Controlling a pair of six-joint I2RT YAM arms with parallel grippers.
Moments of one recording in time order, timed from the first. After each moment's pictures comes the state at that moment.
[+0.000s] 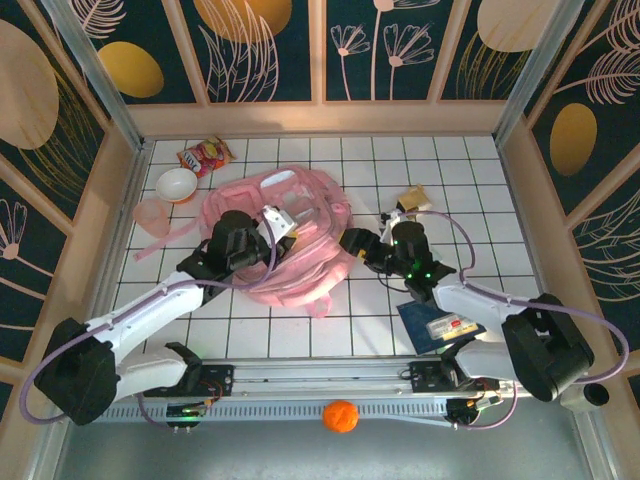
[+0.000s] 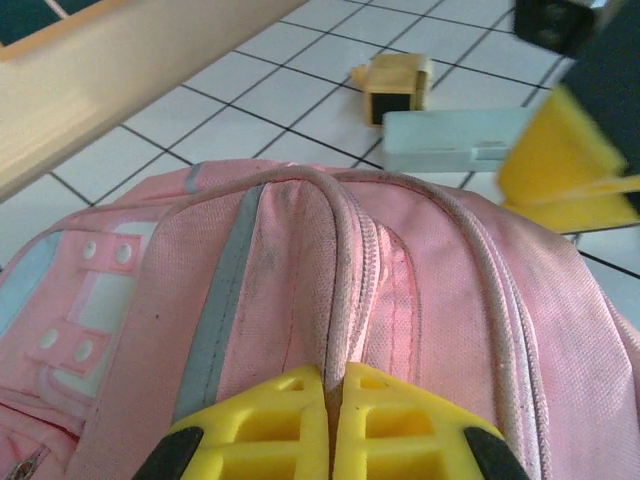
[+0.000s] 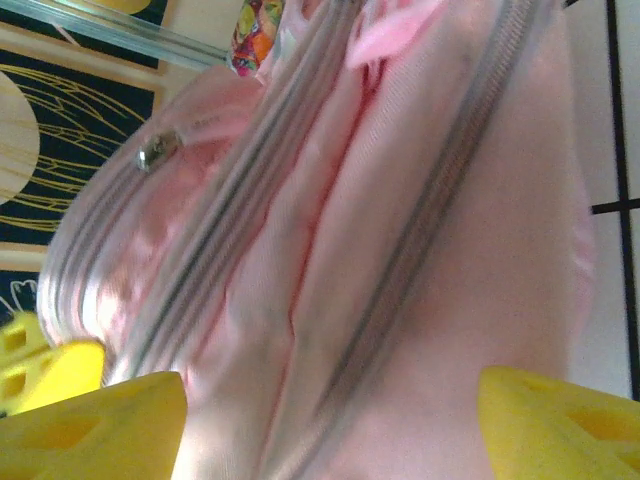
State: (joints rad) left arm -0.61 1.15 0.66 0.06 0.23 0.21; right arm 0.59 1.25 0.48 0.37 -0.34 1.05
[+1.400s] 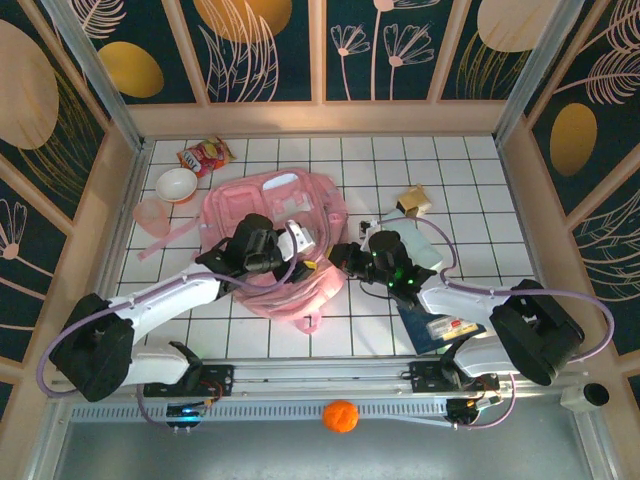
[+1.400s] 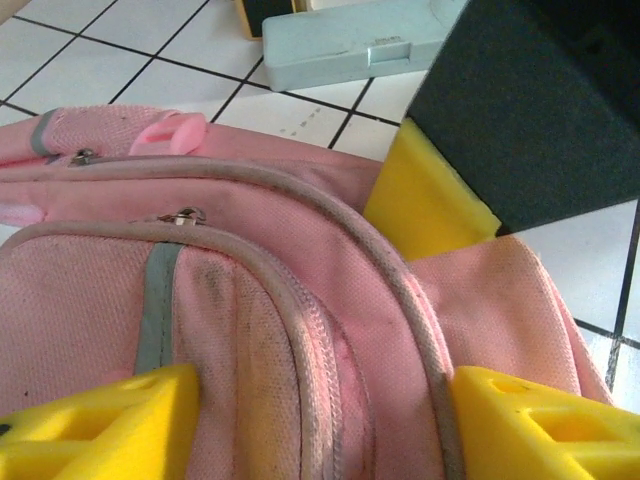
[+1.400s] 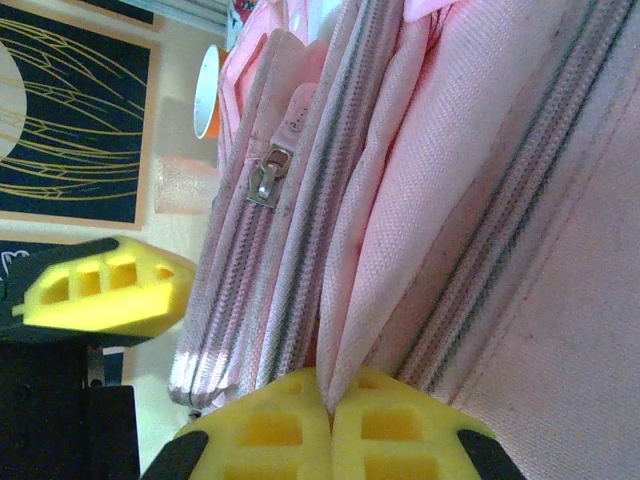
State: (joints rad) left arm -0.67 1.31 0.71 -0.04 0.30 0.31; right arm 0.77 1.33 0.50 0.42 -0.21 1.11
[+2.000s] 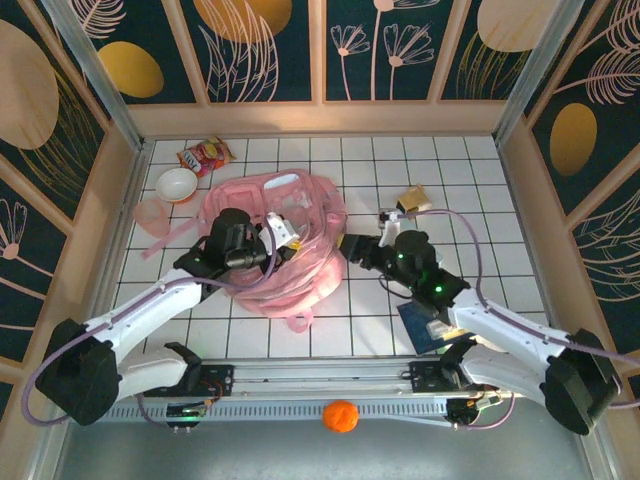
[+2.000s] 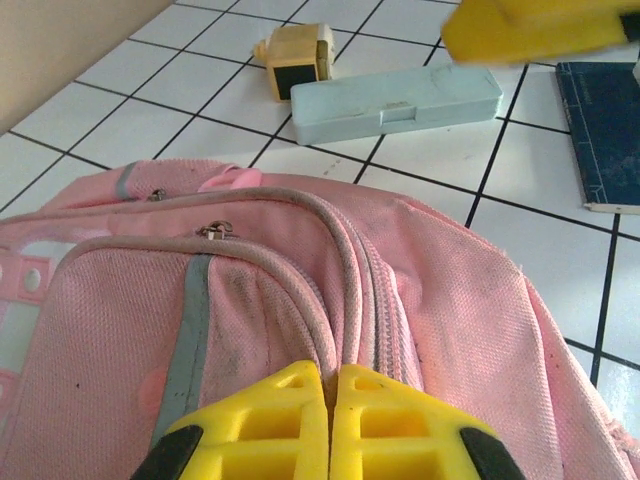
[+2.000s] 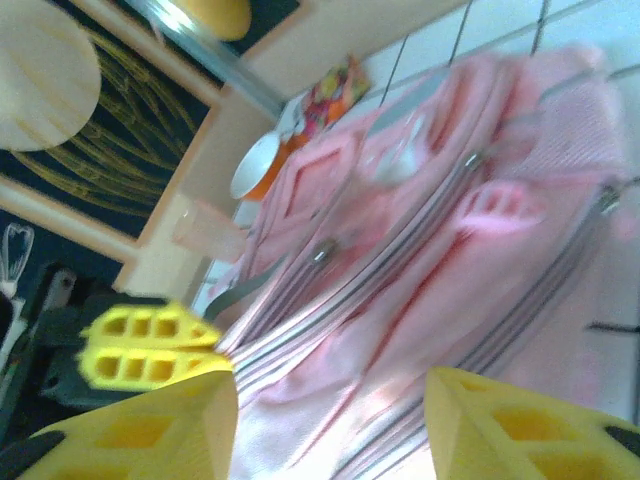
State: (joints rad) left arm -0.57 1.15 0.69 -0.08 0.44 0.35; right arm 0.71 0.98 0.51 0.20 -0.09 0.71
